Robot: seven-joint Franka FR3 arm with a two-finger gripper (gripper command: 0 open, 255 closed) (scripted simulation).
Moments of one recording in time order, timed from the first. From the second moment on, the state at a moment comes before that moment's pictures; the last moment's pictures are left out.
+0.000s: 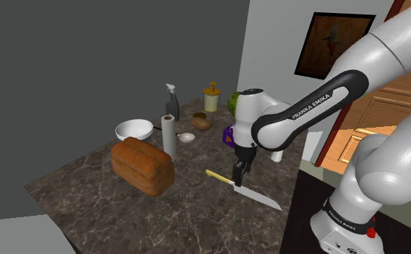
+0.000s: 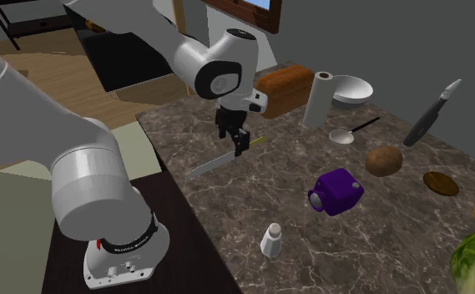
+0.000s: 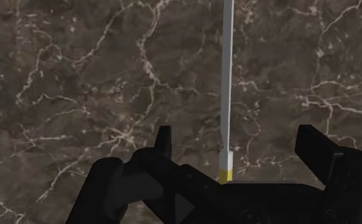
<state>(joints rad) 0.15 -0.31 0.30 -2.76 0.20 2.37 0.06</state>
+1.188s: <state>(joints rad) 0.15 -0.14 0.33 -2.80 0.17 2.57 0.08</state>
